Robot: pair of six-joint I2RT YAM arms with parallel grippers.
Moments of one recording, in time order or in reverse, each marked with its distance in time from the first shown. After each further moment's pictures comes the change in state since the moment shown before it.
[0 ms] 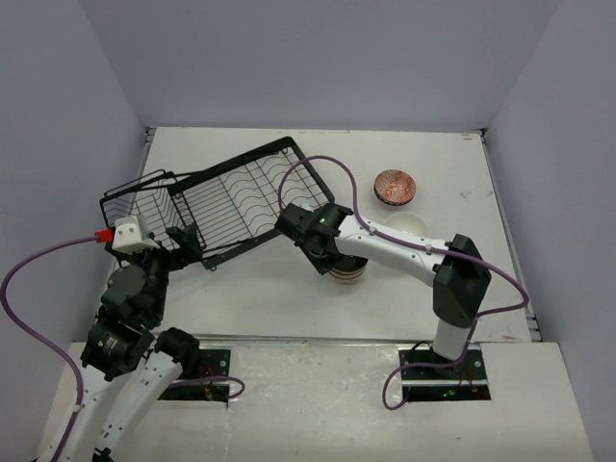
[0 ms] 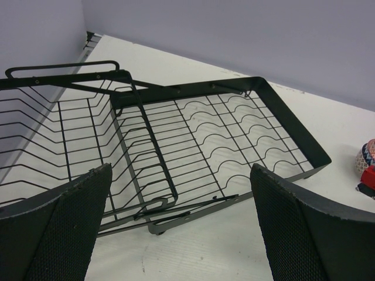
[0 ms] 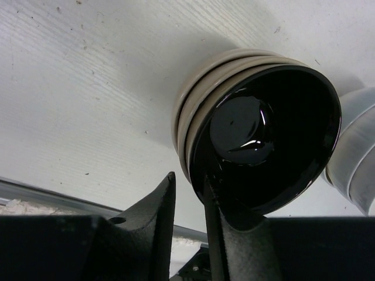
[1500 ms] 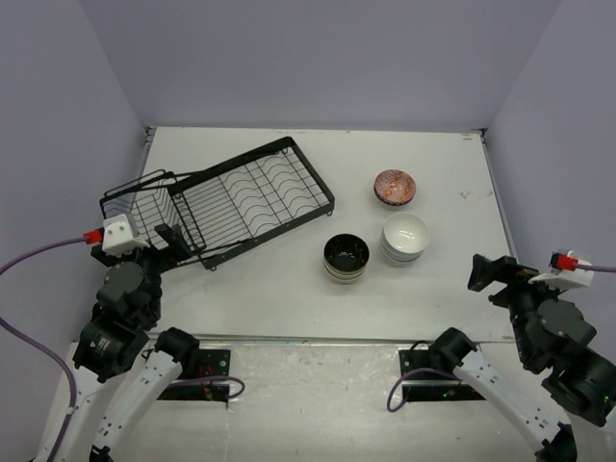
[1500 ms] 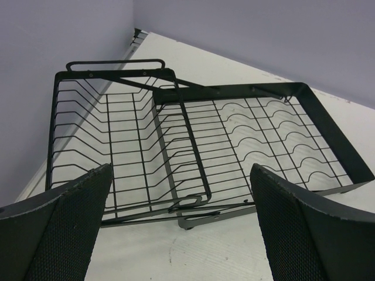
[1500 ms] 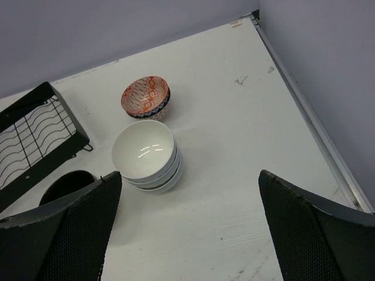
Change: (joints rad) left arm -0.002 0.032 0.081 -0.117 -0.153 0.000; right arm -0.344 -1.583 -0.480 0.047 0.464 0.064
